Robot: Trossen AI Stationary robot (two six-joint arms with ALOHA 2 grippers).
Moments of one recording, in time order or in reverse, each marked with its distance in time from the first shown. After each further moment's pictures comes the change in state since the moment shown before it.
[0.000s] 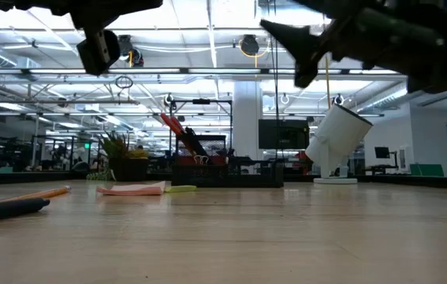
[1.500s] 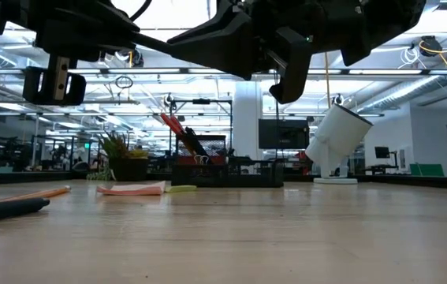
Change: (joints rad) left arm 0.060 0.001 0.000 -0.217 0.275 -0.631; right arm 0.005 0.152 0.516 -0.830 -0.075 -1.106
